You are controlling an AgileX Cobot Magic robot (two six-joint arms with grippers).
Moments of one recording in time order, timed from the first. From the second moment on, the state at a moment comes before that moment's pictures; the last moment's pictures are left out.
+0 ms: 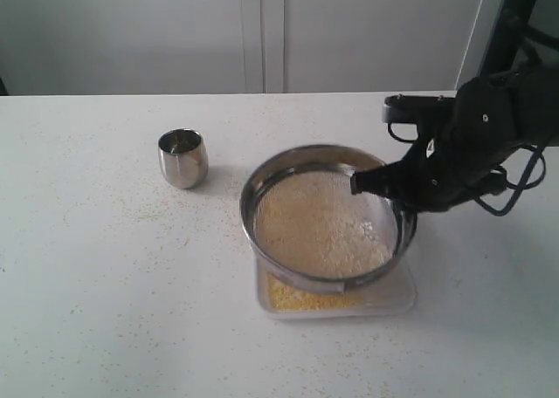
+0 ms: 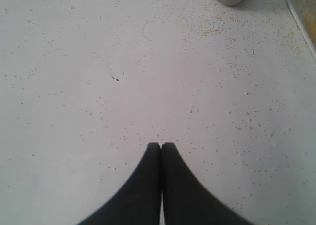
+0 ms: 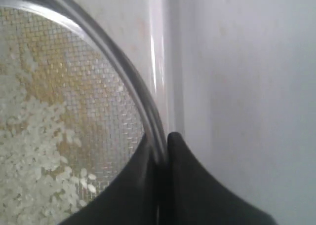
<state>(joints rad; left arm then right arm) 0.02 0.35 -0.54 -0.16 0.96 0.13 0.33 1.72 -1.04 -0.04 0.45 0.31</state>
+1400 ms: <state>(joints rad) 0.02 0.35 -0.54 -0.16 0.96 0.13 0.33 1.65 -1.08 0.01 0.43 0.40</state>
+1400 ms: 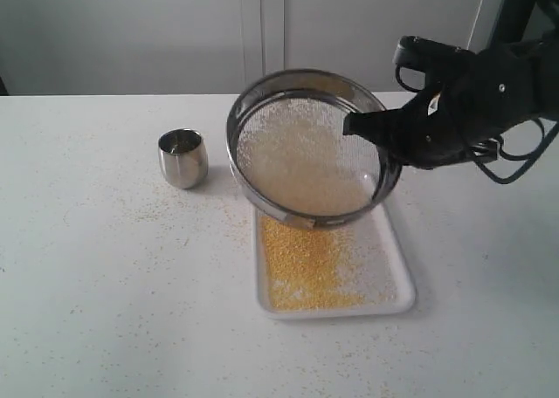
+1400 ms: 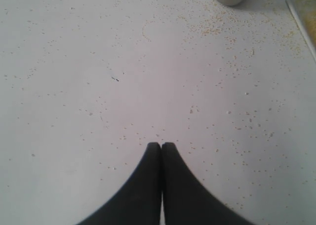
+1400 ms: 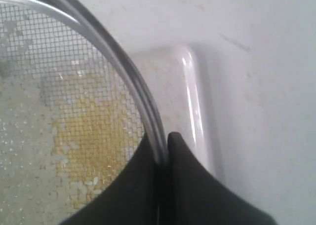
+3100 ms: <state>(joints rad) 0.02 0.35 -0.54 -0.16 0.96 0.13 0.31 1.72 -1.09 -0.01 0.56 0.48</state>
